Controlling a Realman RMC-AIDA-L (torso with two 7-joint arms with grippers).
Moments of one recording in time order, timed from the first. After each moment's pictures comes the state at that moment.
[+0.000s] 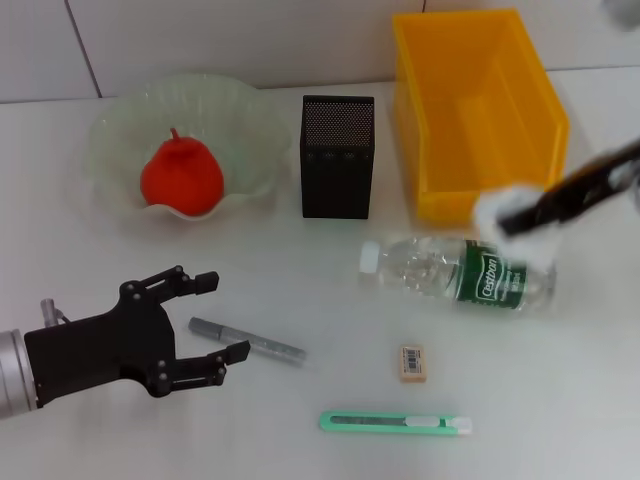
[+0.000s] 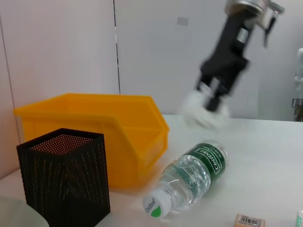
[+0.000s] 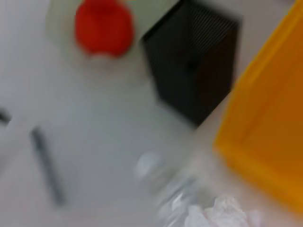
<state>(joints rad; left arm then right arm) -0.39 -2.05 1.01 0.52 1.69 1.49 -0.90 0.58 2.07 -1.01 -1.52 -2.54 -1.79 2.54</state>
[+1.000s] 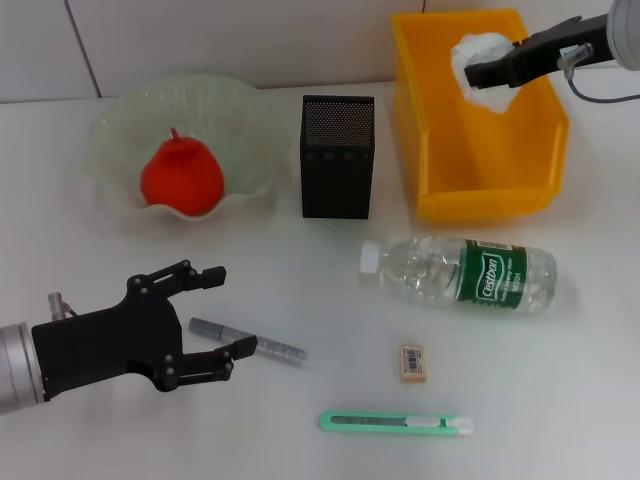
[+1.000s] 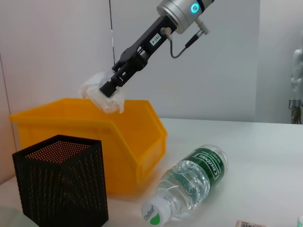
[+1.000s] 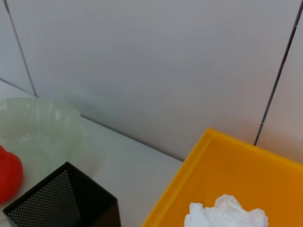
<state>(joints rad) -0.41 -2.05 1.01 0.52 1.69 1.49 -0.89 0.69 2.08 -0.91 -1.21 -2.54 -1.19 2.31</state>
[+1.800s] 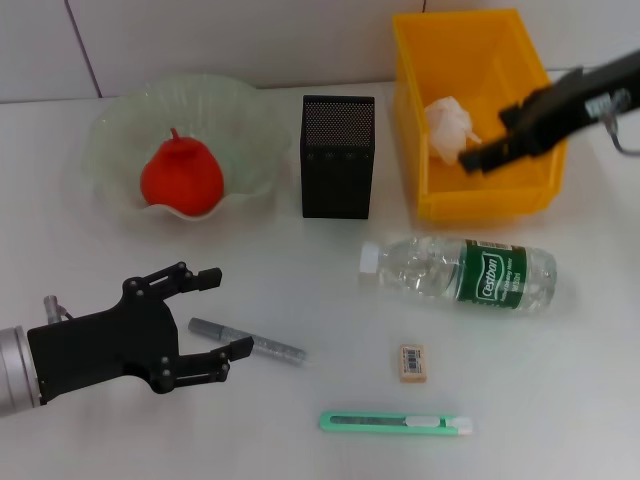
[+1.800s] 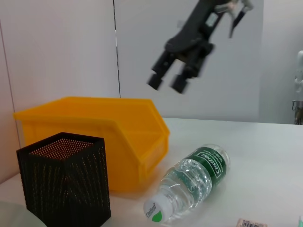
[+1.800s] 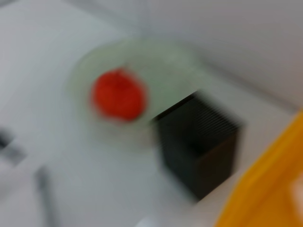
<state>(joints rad) -0.40 -2.05 1.01 0.52 1.69 1.49 -0.89 0.64 2.07 -0.93 -1.49 -2.48 -1.70 2.31</state>
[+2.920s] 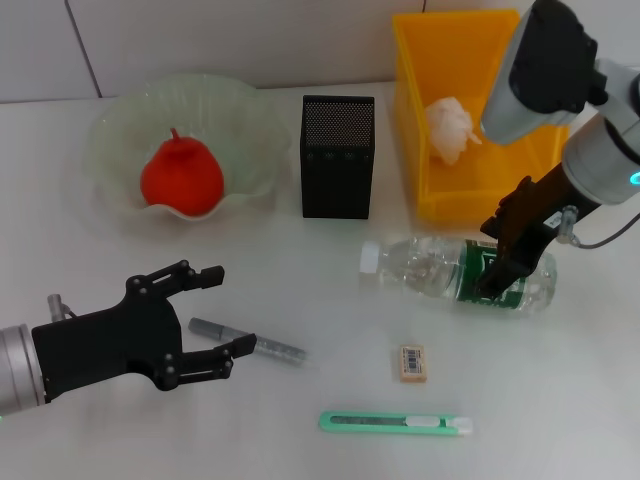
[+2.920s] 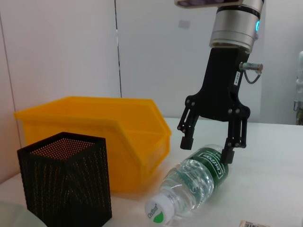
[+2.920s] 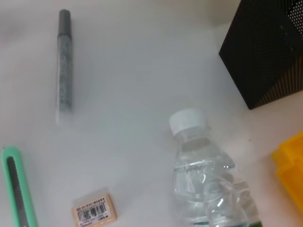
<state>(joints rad) -0.40 -2.06 1.00 0.51 1.68 1.48 -0.89 0.68 2.08 -1.23 -1.29 -2.68 -1.63 2.18</state>
